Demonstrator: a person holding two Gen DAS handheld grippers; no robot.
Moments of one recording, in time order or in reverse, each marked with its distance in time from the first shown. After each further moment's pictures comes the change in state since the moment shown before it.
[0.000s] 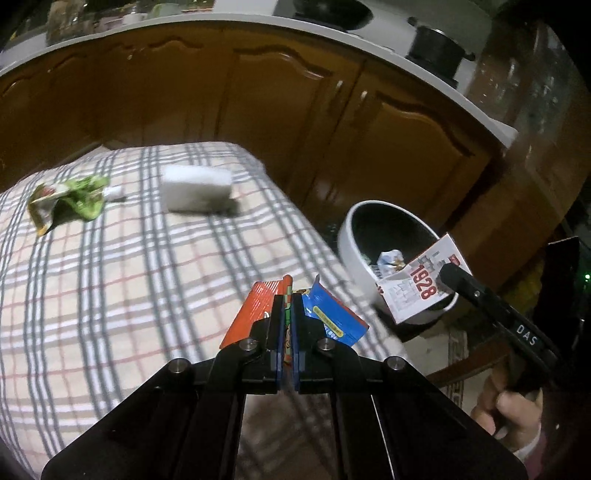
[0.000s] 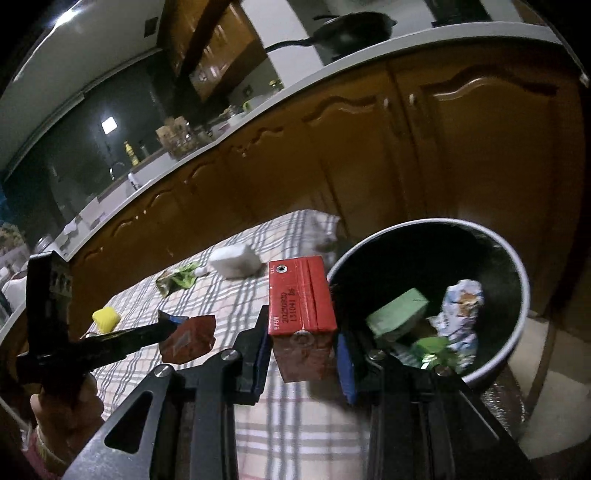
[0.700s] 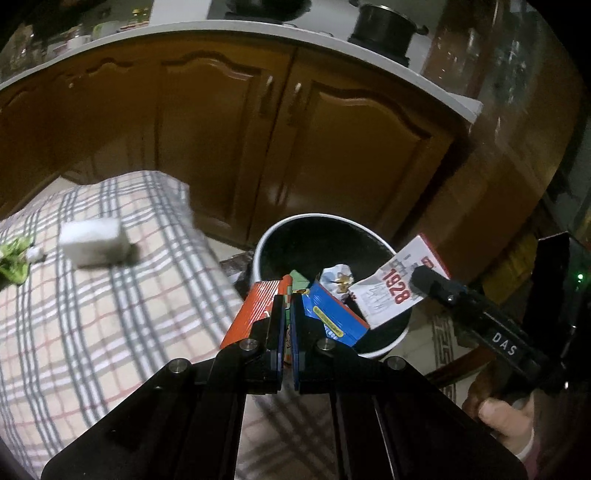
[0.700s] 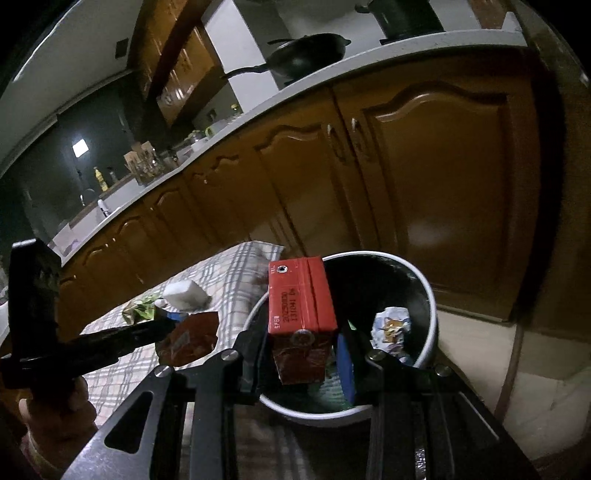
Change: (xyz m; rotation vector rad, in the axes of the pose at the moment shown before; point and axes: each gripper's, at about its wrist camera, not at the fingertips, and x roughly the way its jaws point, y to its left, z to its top) left arm 0.044 -0.086 0.037 0.136 0.011 -0.089; right arm -0.024 -0.053 0.021 0.047 -0.062 -0.126
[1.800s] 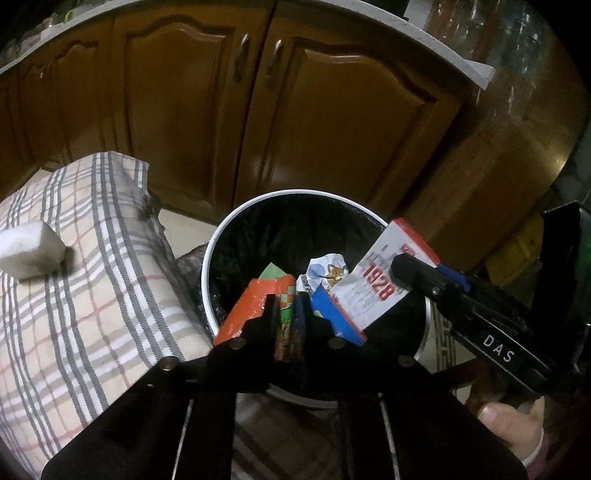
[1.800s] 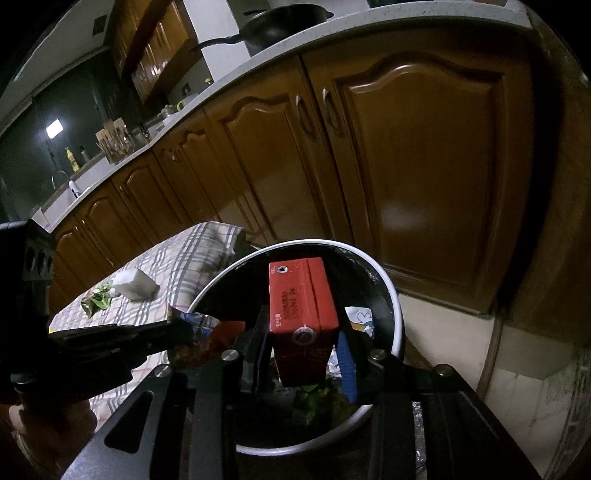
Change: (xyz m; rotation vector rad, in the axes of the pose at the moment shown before) left arm 0.070 -0.021 0.009 0.024 0.118 -0.019; right arm 0.042 -0.030 0.012 -0.011 0.105 -0.090
